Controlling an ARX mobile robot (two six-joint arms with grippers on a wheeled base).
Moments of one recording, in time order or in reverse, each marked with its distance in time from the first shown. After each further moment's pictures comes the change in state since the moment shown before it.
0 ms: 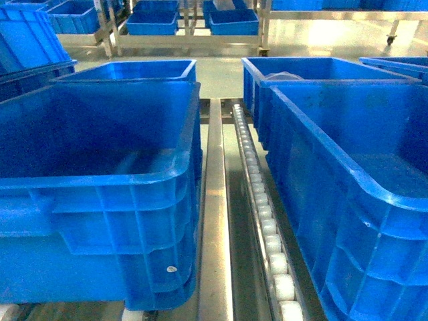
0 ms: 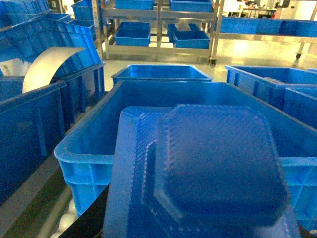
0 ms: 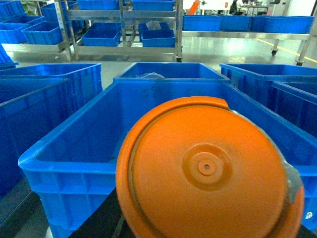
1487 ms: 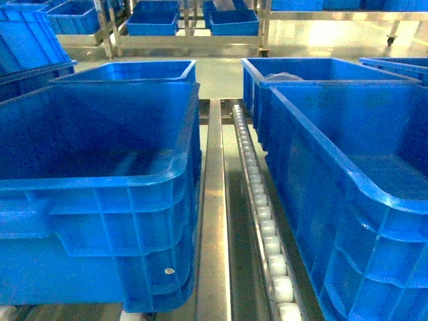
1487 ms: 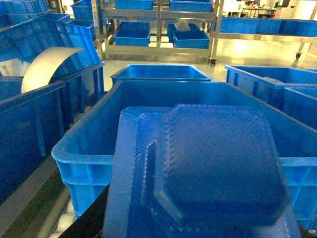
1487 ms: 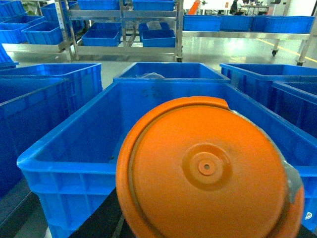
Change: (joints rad) left arm 0.000 0.000 0.000 -0.002 0.001 0.000; right arm 0.000 0.000 0.000 0.000 0.000 0.000
